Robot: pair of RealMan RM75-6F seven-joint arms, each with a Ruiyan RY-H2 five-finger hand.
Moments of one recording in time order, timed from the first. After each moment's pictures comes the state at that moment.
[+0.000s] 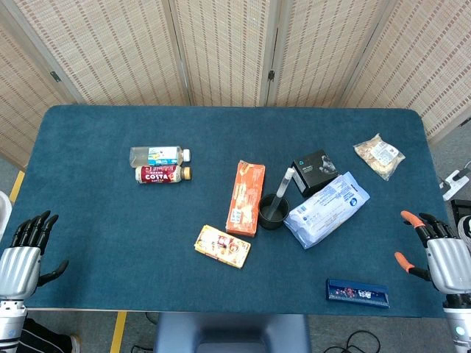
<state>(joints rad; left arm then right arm) -0.11 -1.21 -0.06 -1.54 1.53 1.53 0.08 0.06 -1.09 0.06 -1.62 -1.53 1.51 0.04</state>
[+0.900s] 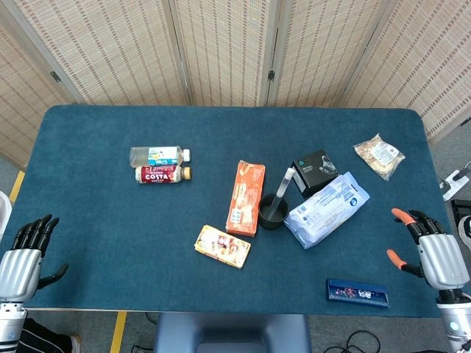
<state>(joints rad) -0.10 -1.19 -0.04 -1.57 1.52 1.51 0.09 0.08 -1.10 0.07 -1.61 -1.56 1.51 0.07</state>
